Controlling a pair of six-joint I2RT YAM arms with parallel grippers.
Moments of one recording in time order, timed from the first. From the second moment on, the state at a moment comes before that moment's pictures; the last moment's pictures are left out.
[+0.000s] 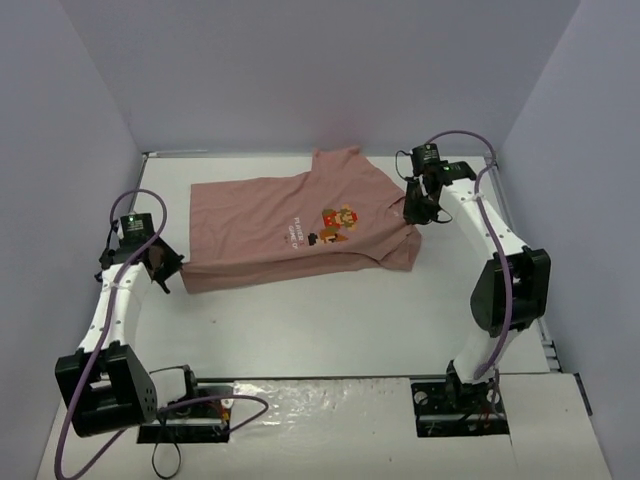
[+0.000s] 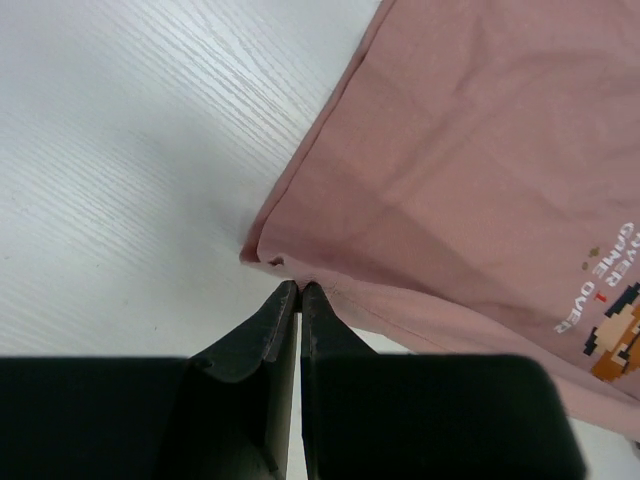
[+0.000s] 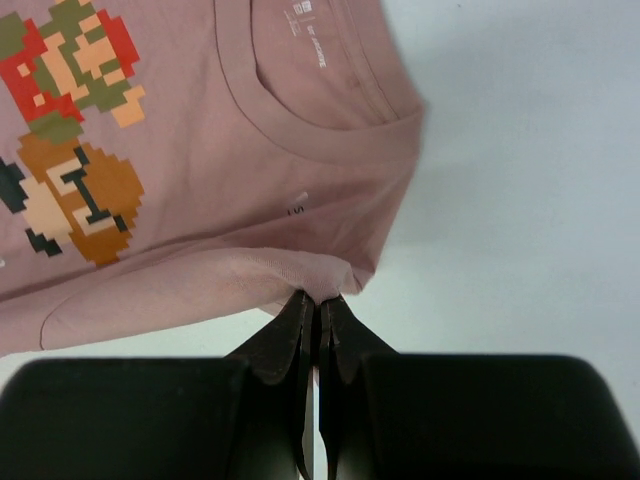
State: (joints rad) left arm 0.20 1.20 0.89 -0.65 -0.03 -0.60; right arm 0.21 1.76 1.56 -0.90 0.10 0.37
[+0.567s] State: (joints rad) left arm 0.19 0.94 0.83 -0.80 -0.02 -0.56; right arm 0.21 1.34 1.29 -0.95 0.08 0.40
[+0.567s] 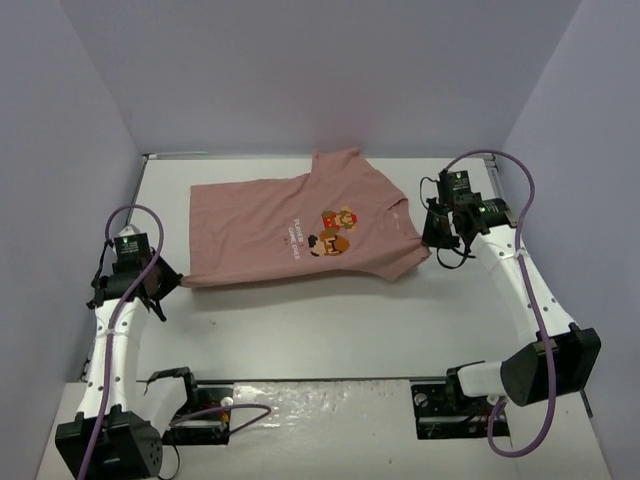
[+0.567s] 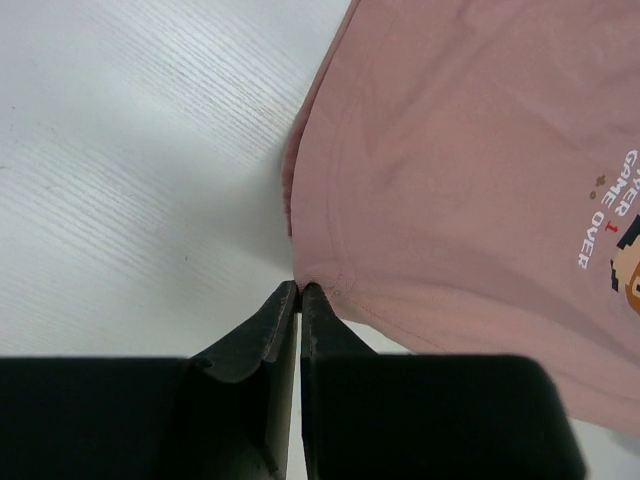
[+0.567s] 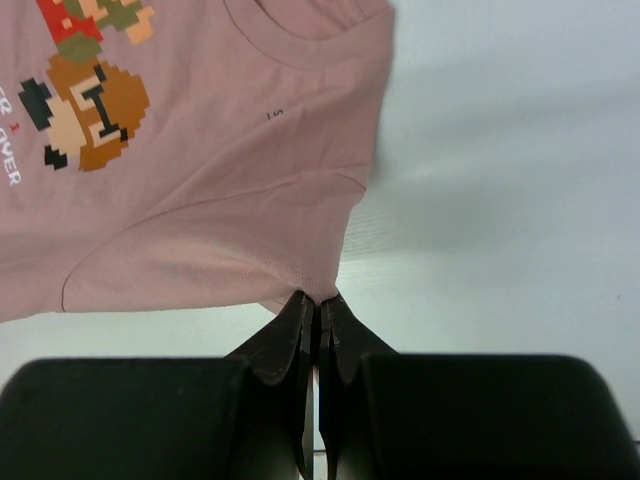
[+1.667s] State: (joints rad) left arm 0.14 1.29 0.96 -0.69 -0.10 -0.50; right arm 0.21 1.62 1.44 -0.97 0.06 0.32
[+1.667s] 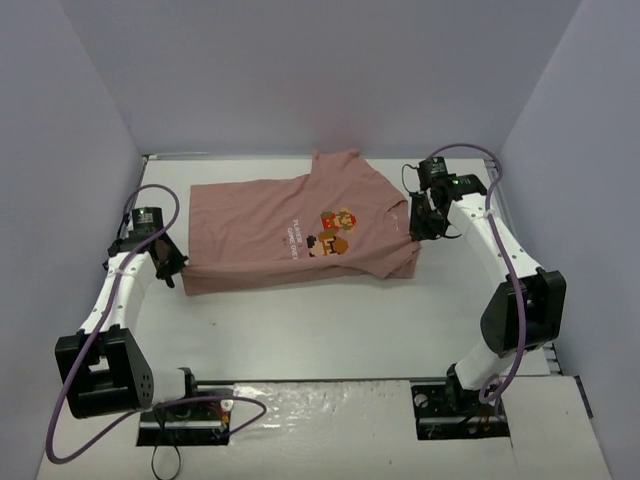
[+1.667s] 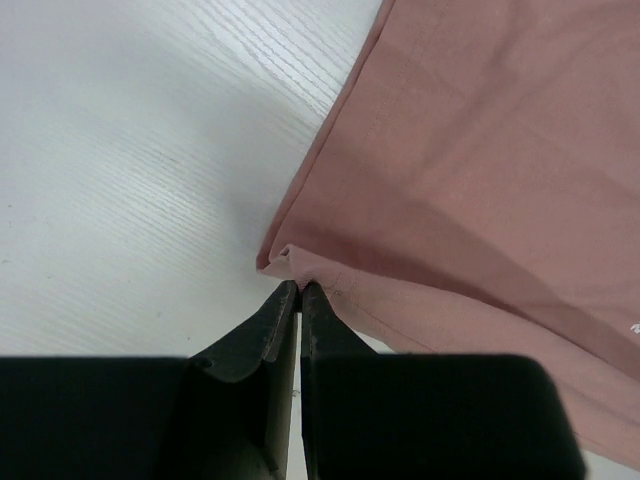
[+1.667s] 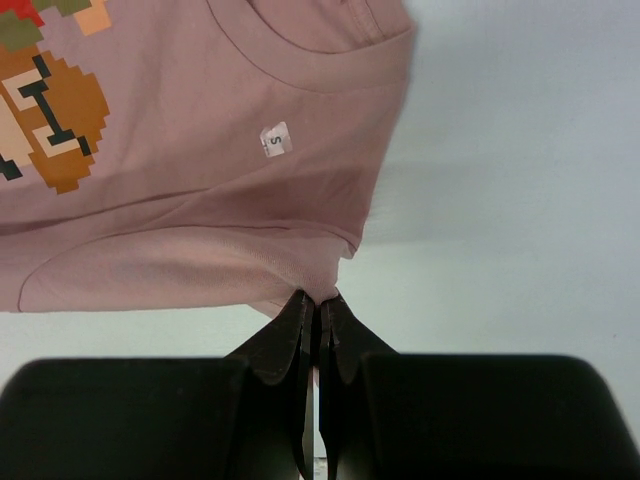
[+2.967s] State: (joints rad) left arm 0.12 1.64 1.08 -0.55 -0.14 -0.51; right arm 0.21 2.01 1.71 -0.95 0.11 0.27
